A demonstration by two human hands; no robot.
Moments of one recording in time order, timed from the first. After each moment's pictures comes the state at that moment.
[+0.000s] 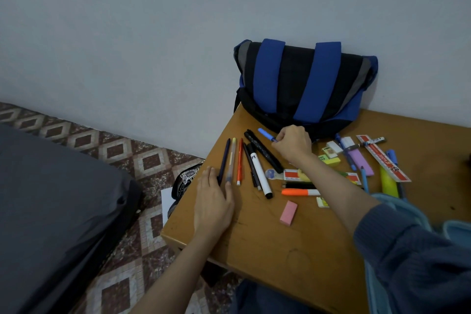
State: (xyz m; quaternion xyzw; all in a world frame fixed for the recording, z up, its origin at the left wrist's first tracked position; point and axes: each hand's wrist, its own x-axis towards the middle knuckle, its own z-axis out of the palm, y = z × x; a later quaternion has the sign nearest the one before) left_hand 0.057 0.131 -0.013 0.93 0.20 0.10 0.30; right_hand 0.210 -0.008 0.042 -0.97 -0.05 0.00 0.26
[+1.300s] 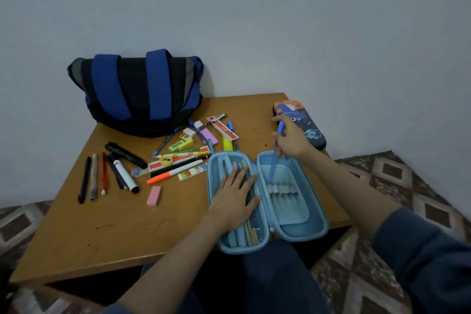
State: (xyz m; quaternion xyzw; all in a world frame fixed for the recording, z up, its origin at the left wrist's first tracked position) left_hand 0.026 -0.115 0.005 0.94 -0.31 -0.09 0.13; right_hand 0.067 -0.303 0.076 -0.89 0.10 -0.07 0.45
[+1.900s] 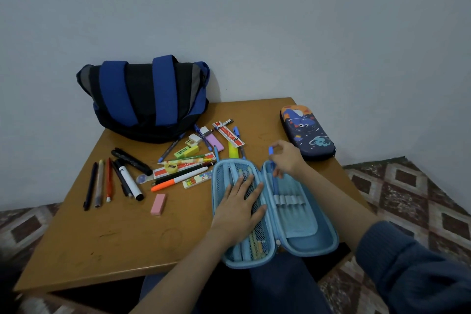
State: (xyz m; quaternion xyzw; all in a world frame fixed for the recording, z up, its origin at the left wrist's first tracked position) left_hand 0.025 -0.115 0.002 0.94 -0.31 -0.08 0.12; right_hand 0.084 -0.290 0.042 -0.86 0.16 0.02 0.49
